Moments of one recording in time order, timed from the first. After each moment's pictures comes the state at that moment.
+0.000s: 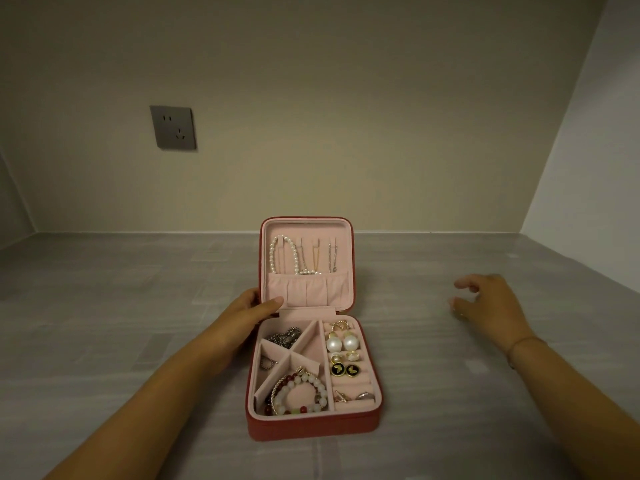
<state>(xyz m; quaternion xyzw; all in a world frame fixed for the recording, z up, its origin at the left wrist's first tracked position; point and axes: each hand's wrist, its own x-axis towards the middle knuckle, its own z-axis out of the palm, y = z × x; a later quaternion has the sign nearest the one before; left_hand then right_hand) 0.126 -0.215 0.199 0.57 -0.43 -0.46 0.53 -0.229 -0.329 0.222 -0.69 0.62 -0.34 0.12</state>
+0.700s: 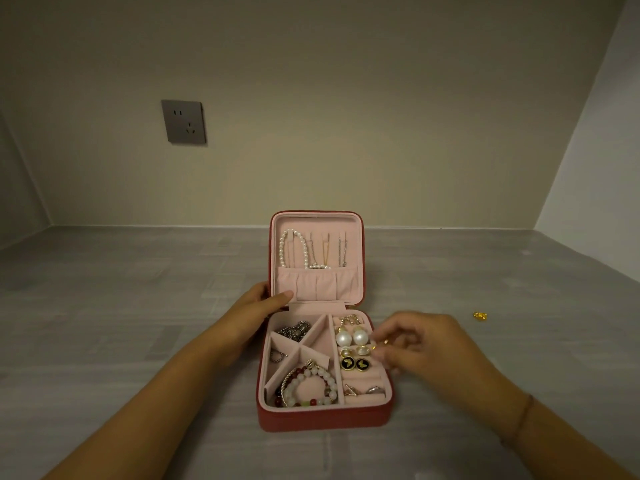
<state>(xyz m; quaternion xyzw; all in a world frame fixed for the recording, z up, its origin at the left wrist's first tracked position) 0.128 -0.215 0.199 0.56 -0.43 -0.47 0.53 -0.146 -0.207 0.244 -0.81 0.38 -0.31 0.32</state>
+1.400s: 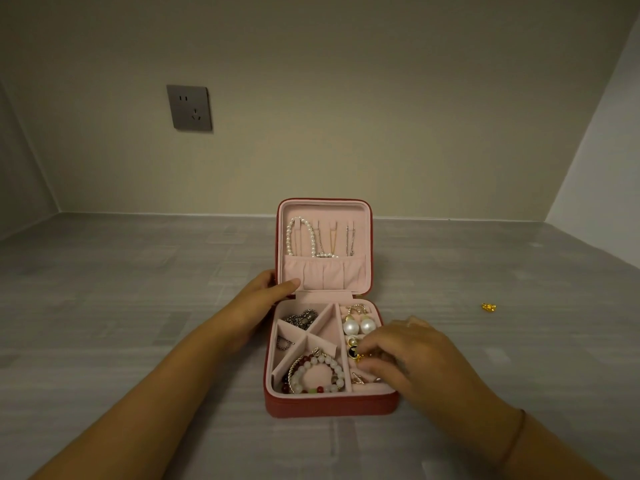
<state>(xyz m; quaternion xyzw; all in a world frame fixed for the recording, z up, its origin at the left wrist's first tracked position) 0.127 -0.215 0.199 0.57 -0.43 -0.46 0.53 -0.131 -0.194 0.221 -0.92 0.24 -0.32 0.02</state>
